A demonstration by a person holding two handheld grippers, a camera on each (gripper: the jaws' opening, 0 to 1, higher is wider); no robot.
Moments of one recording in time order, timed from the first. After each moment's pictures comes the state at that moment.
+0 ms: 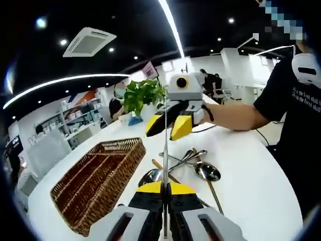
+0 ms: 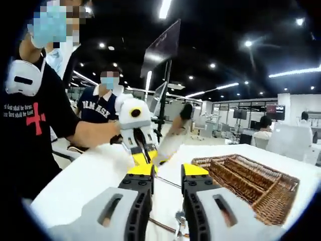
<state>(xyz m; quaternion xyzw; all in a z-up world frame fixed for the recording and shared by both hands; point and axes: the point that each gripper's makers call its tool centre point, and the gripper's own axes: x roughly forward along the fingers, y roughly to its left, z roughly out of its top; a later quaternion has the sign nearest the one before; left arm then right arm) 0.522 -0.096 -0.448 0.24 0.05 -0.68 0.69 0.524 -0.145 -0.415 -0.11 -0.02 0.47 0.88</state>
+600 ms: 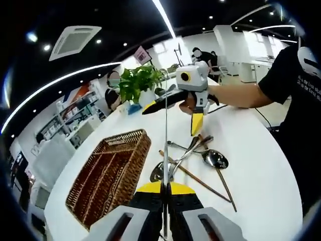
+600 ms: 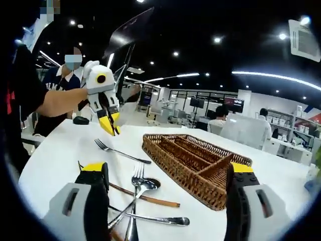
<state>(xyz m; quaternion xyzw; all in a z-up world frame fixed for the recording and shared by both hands) 0.536 -0.099 -0.443 0.34 0.07 -0.66 0.67 0.541 -0.249 -0.439 -0.12 0.01 0.29 0.95</state>
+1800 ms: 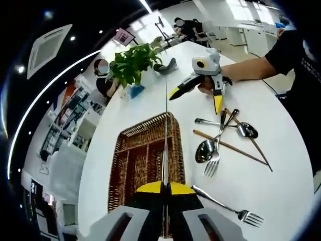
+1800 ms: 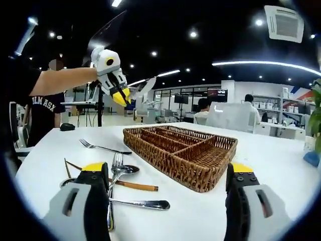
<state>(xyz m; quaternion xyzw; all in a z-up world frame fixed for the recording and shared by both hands) 0.640 -0.109 -0.395 0.49 0.09 -0.61 0.61 0.557 -0.284 -0.462 -0.05 0.03 0.25 0.97</state>
